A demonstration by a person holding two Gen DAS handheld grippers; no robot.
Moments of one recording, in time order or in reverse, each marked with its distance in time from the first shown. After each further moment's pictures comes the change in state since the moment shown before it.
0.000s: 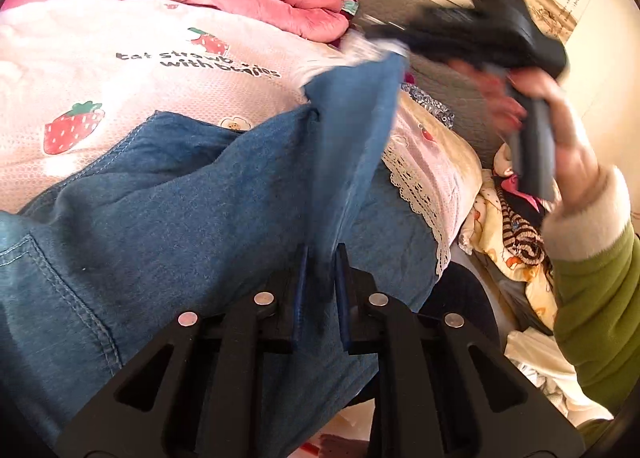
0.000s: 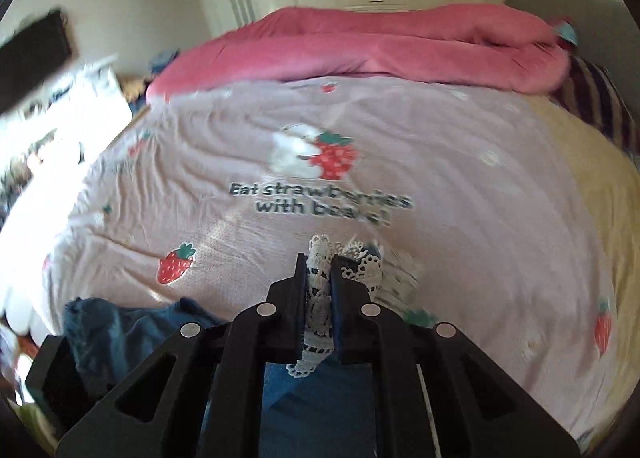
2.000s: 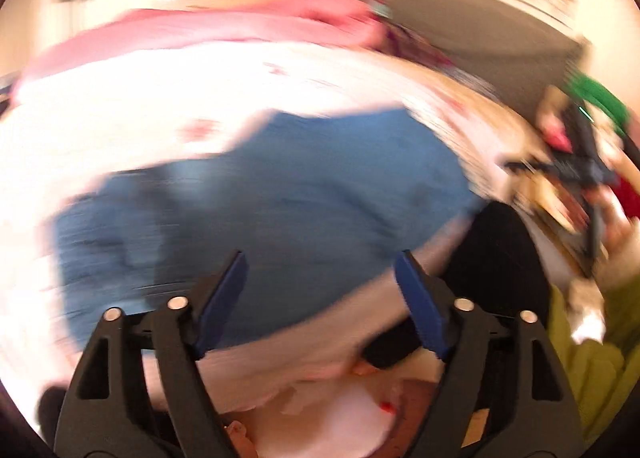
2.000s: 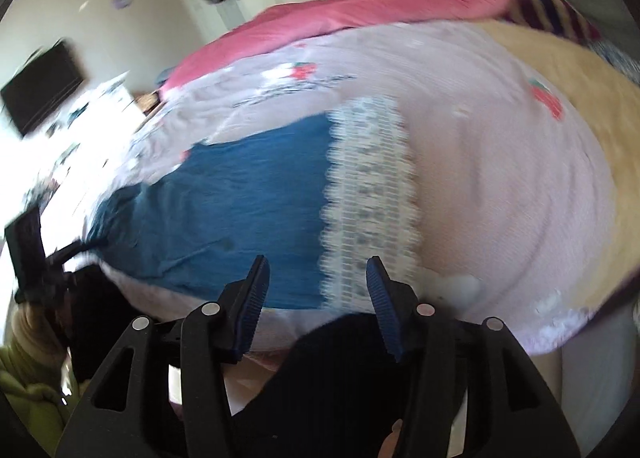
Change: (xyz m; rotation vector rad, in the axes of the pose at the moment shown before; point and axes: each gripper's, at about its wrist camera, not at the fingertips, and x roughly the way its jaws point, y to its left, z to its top) left arm -0.132 -0.007 -0.068 0.104 -0.068 0.392; right arm -0.082 -0.020 -0.204 -0.020 0.017 0.110
